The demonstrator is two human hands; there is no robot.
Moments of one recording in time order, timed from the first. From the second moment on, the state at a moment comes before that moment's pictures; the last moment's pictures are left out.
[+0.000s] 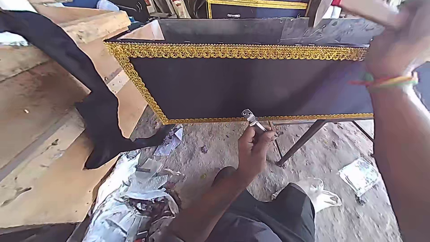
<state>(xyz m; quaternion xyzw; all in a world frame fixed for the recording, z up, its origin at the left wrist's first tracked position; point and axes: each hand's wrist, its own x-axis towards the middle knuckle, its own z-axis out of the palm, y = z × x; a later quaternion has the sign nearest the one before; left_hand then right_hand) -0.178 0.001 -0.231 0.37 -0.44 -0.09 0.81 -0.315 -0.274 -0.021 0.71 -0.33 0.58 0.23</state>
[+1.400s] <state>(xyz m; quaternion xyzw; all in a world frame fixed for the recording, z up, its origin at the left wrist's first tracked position) -0.201 0.002 -0.332 0.46 -0.08 -0.57 0.68 -0.336 -0.078 -0.311 0.88 -0.36 0.21 -0.23</state>
